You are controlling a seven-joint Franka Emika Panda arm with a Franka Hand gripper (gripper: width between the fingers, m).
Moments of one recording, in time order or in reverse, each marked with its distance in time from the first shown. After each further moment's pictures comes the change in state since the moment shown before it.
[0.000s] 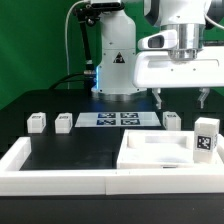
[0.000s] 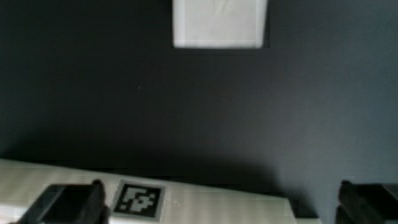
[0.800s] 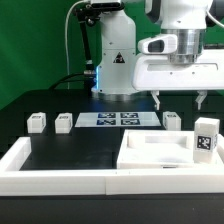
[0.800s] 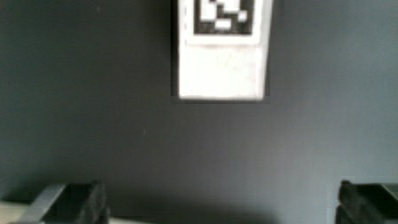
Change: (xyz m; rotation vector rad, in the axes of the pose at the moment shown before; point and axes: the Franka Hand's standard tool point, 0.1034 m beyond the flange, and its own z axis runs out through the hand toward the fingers) arm -0.015 0.001 0.006 -0.008 -0.148 -0.004
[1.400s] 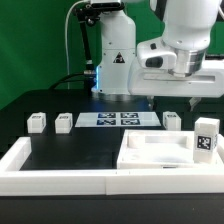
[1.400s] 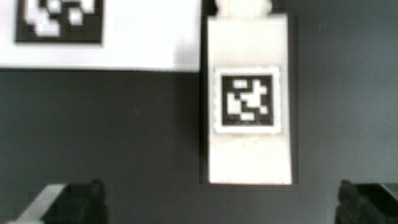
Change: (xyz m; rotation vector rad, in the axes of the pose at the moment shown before) arm -0.011 0.012 0.006 -0.031 -0.452 0.037
